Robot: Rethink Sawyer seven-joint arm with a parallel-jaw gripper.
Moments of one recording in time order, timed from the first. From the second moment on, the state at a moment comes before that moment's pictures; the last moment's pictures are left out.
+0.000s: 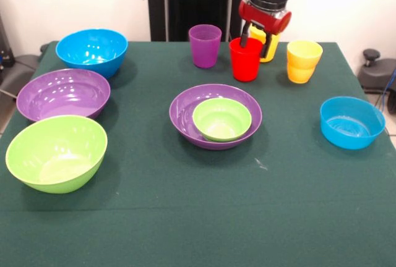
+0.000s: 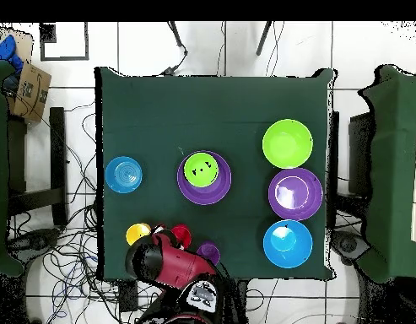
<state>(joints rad) 0.08 -0.60 -0.13 2.22 0.32 -0.01 2.16</state>
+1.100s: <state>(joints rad) 0.05 -0.53 -0.05 2.25 0.32 -0.12 2.16</state>
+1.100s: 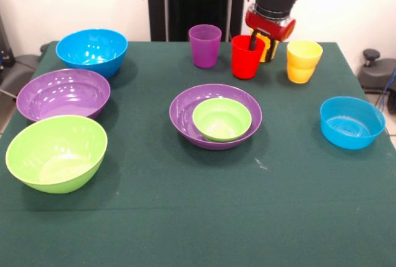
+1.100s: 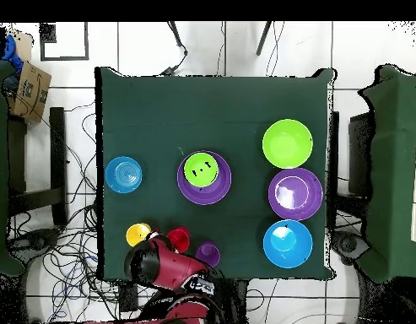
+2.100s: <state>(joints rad) 0.00 -0.53 -0.03 2.27 0.31 -0.15 2.16</state>
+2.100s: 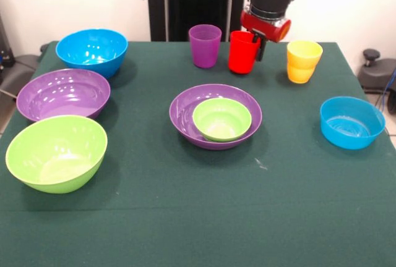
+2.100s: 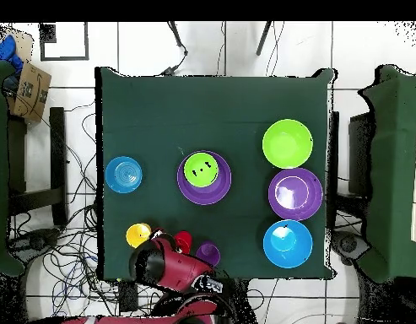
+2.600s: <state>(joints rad) 0.09 -0.65 -0.07 2.29 0.35 -0.08 2.16</state>
